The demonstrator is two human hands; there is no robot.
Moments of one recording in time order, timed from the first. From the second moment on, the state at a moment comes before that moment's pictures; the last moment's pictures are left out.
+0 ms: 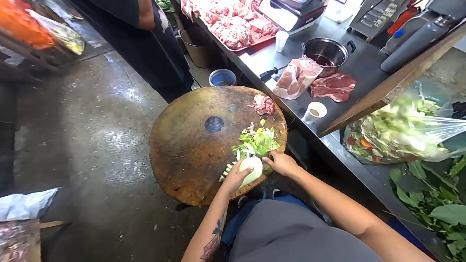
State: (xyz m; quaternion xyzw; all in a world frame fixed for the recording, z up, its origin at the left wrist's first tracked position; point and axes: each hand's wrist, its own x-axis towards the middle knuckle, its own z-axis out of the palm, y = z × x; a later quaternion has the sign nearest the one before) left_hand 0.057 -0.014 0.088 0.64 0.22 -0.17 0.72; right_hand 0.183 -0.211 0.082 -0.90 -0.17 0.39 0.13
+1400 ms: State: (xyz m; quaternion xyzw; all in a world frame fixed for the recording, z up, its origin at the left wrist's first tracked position) left_hand -0.059 0.079 0.019 0.73 0.46 0.03 0.51; right_hand 0.078 -0.124 0.076 -0.82 -0.30 0.43 0.23
